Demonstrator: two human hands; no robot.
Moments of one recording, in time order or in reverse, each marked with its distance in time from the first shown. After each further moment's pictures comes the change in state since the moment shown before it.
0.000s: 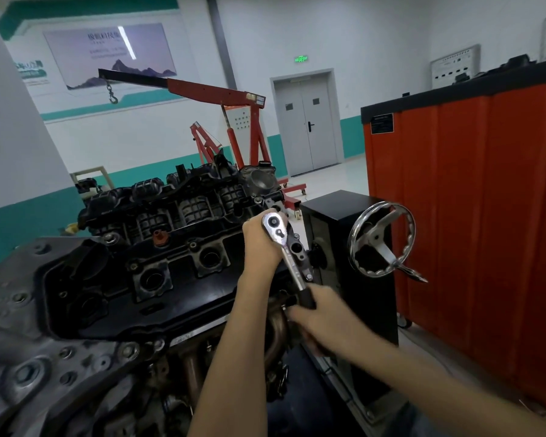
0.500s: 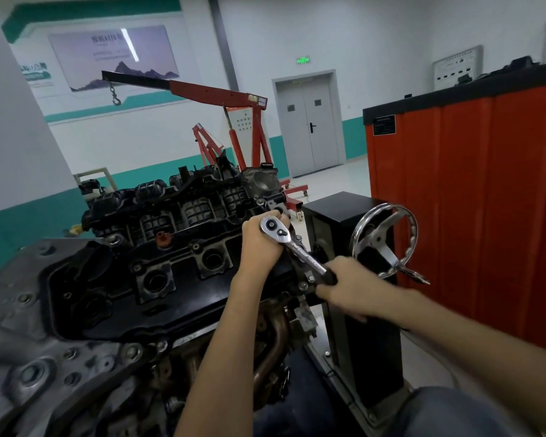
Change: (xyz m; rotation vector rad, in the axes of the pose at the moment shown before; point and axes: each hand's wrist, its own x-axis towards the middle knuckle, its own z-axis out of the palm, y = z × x) left_hand 0.005 -0.003 -0.012 0.097 -0.090 0.022; right_hand 0.026 -0.013 -0.054 -0.469 -0.064 -0.003
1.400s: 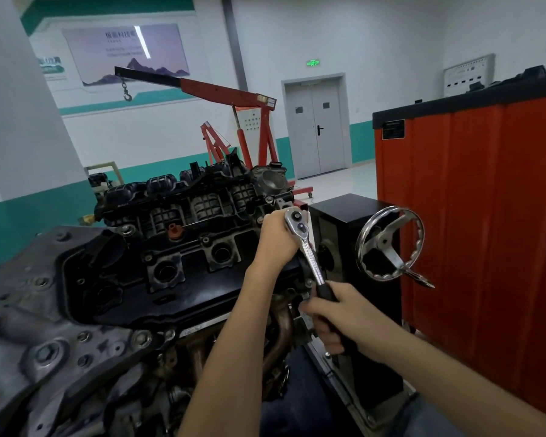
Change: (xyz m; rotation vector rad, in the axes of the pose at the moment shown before) left_hand -0.003 0.010 0.006 -0.012 -0.115 0.051; right_hand -0.034 -0.015 0.039 0.830 -0.133 0.112
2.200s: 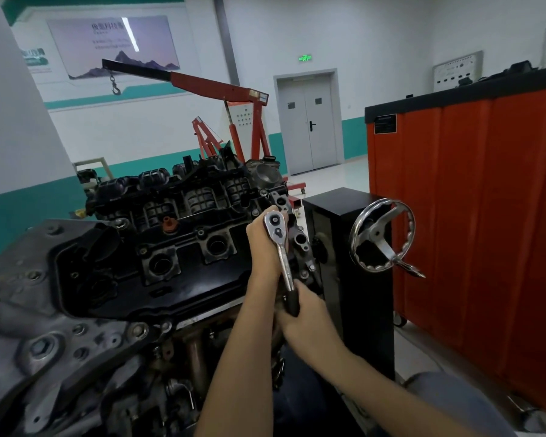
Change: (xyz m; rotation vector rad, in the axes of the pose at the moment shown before) left_hand -0.015 -0.009 0.009 -0.231 0.298 -0.188; right_hand 0.019 0.042 0.048 -0.339 0.325 -0.289
